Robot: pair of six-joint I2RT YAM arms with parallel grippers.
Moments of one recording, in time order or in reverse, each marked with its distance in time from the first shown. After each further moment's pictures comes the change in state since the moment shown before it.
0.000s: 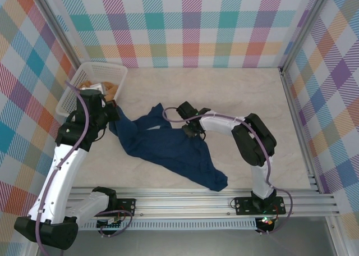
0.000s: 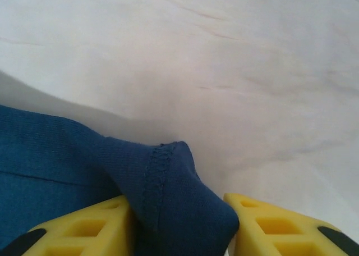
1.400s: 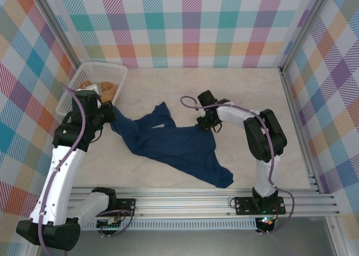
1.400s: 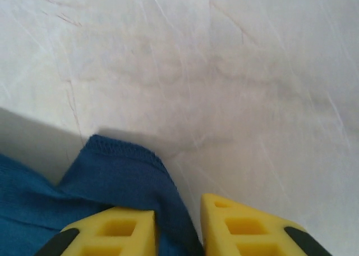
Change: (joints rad) left arm 0.053 -0.011 0.000 -0.021 0.042 0.005; right arm -0.215 -0.014 -0.004 -0.007 -0.264 -0.151
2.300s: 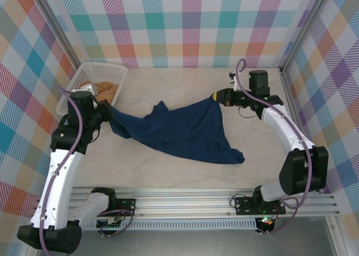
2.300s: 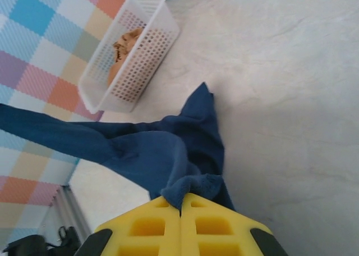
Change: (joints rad) left arm 0.034 -0.030 -0.012 0.040 0.006 -0.016; right arm -0.338 -0.501 -0.117 0.209 -0.806 0.297
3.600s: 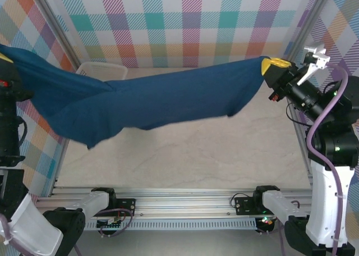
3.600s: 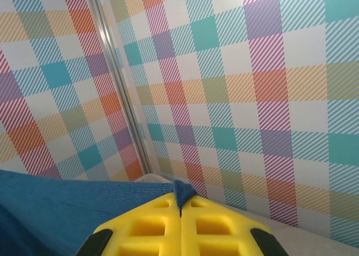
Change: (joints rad) left arm 0.070 0.155 1.200 -0.107 -0.161 0.172; right arm -0.130 -0.504 0.479 -0.175 0.197 -0.013
